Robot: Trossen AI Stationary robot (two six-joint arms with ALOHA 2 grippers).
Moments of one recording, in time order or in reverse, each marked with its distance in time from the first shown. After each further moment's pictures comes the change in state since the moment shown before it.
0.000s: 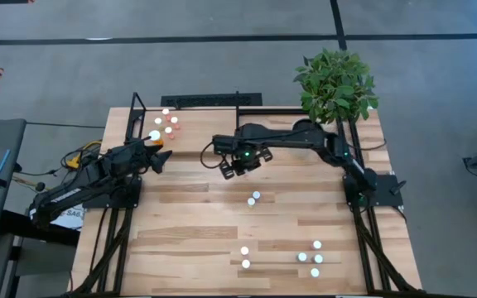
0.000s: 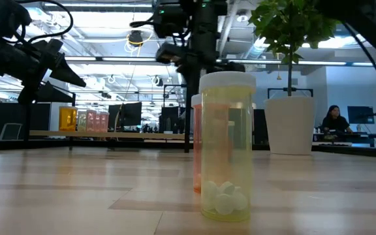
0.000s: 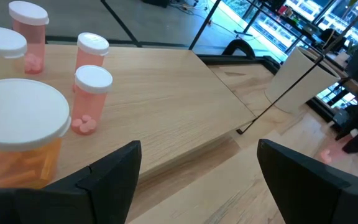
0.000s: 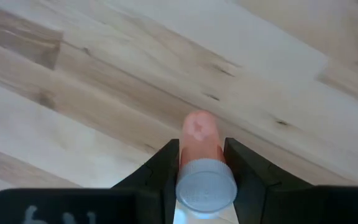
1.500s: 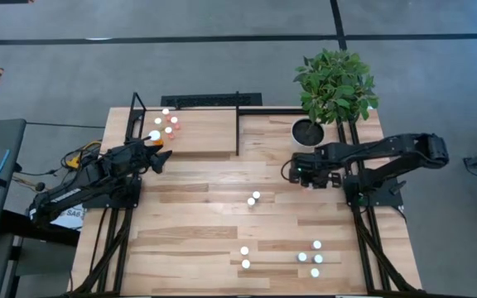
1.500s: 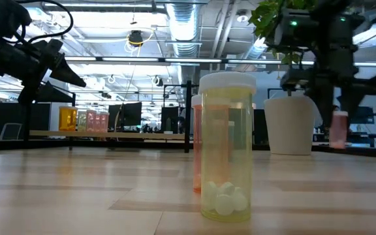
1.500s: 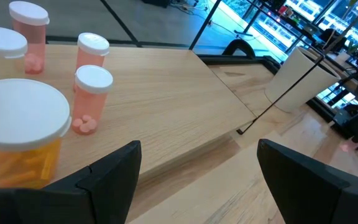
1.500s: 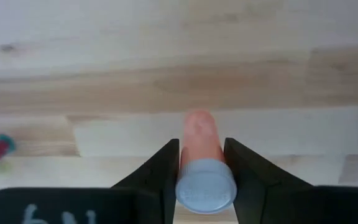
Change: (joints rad) left arm 0.000 0.000 0.000 0.000 -0.001 0.000; right arm 0.009 -0.962 -1.376 0.474 -0.040 0.562
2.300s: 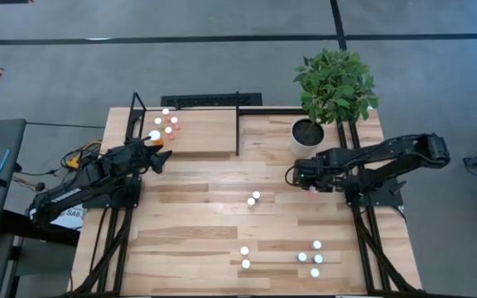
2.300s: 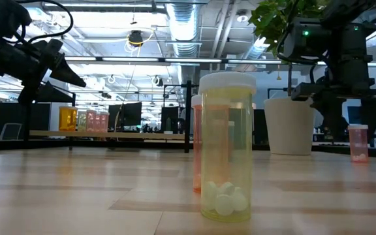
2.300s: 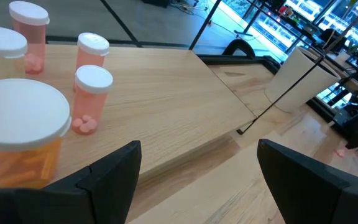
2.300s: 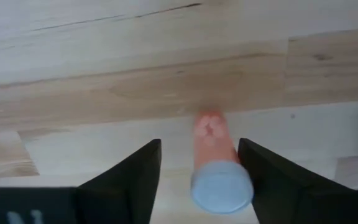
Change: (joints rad) left arm 0.000 0.000 0.000 0.000 0.000 0.000; right arm 0.047 -0.026 -0.116 0.050 0.017 0.088
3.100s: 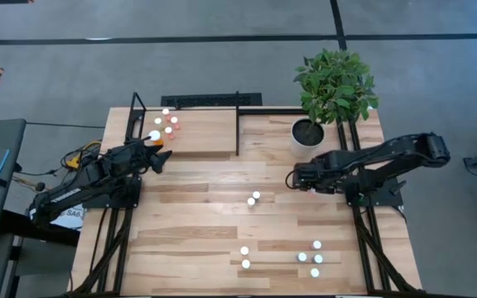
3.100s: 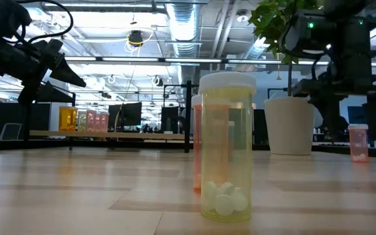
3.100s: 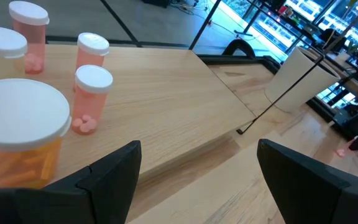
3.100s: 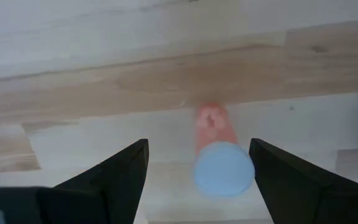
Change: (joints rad) left arm 0.000 0.000 0.000 0.000 0.000 0.000; right arm 0.059 -0.001 0.013 -0.009 0.033 0.062
